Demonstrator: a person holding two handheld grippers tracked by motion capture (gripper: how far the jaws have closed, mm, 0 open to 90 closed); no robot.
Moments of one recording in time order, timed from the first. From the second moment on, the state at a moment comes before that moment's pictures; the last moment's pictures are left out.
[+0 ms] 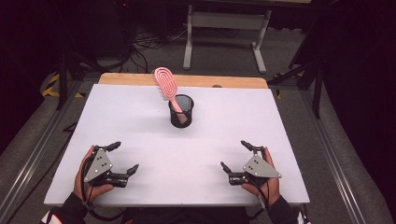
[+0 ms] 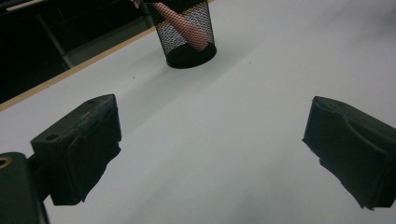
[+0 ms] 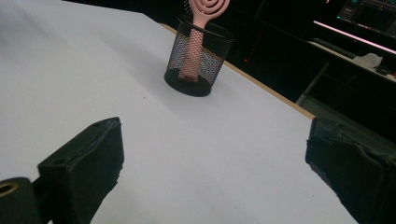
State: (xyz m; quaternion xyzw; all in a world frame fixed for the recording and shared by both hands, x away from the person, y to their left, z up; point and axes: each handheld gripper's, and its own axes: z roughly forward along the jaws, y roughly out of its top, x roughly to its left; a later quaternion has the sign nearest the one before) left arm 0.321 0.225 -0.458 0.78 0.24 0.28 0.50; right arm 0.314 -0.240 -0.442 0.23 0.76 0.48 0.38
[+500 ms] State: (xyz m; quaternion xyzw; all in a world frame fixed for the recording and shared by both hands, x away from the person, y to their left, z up) left arm 0.323 0.222 -0.460 0.78 0.25 0.28 0.50; right arm 0.314 -0.242 -0.442 0.23 0.76 0.48 0.38
